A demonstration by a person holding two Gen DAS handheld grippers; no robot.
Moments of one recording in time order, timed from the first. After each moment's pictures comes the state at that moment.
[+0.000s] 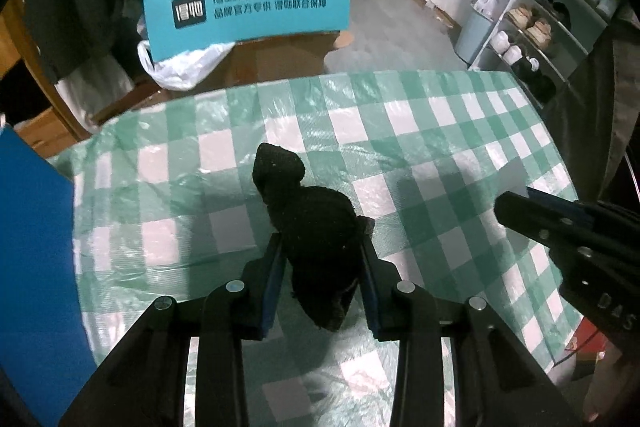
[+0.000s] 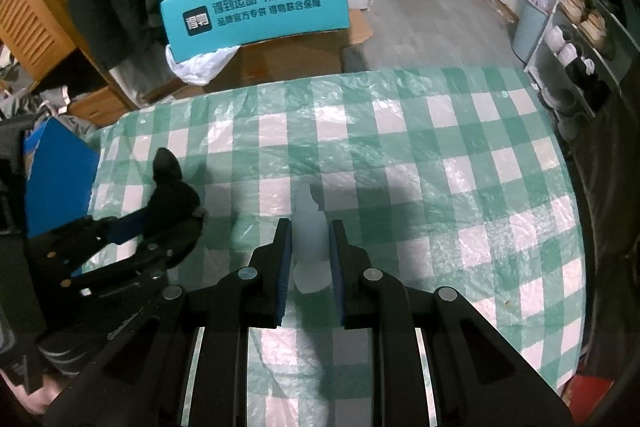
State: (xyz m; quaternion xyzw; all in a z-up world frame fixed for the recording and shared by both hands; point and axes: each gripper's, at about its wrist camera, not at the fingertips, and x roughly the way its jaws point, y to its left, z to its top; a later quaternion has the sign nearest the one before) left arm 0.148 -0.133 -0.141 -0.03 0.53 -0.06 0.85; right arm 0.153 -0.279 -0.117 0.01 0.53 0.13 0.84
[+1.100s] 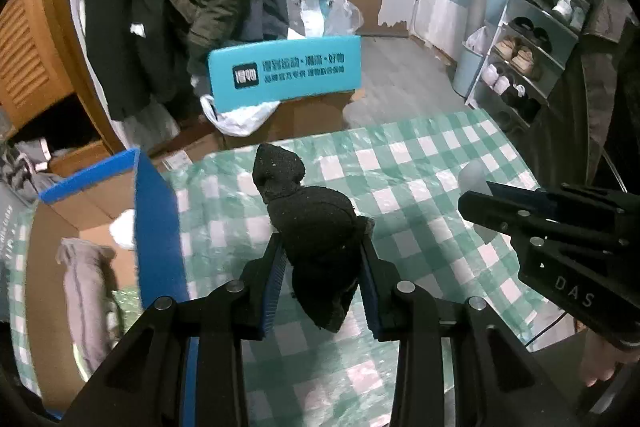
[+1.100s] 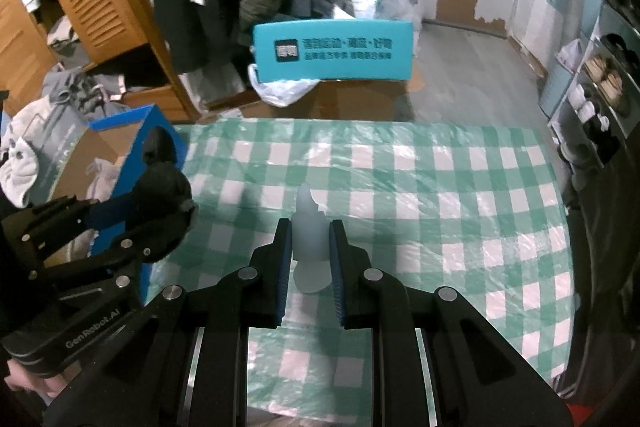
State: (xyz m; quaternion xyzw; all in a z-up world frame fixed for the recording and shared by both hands) left arm 0.060 -0.083 -0.036 0.00 0.46 -0.04 0.89; right arm 0.087 -0.227 -0.038 -0.03 0.47 0.20 0.86
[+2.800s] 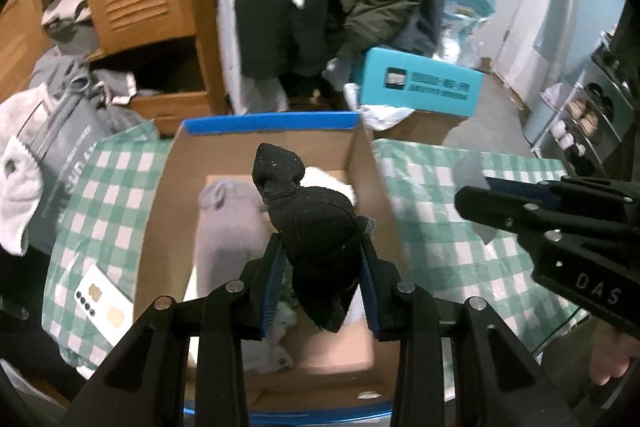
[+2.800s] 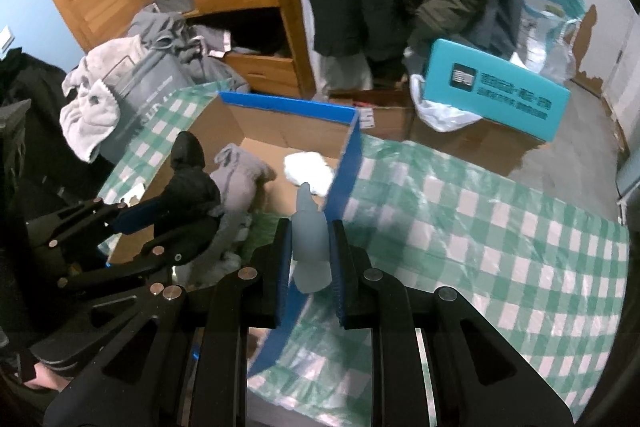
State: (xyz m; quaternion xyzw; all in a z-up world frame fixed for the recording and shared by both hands) left arm 0.000 0.108 -0.028 -0.08 0.46 0.09 0.88; right arm 0.066 -0.019 -0.015 -0.09 0.47 0.35 0.80
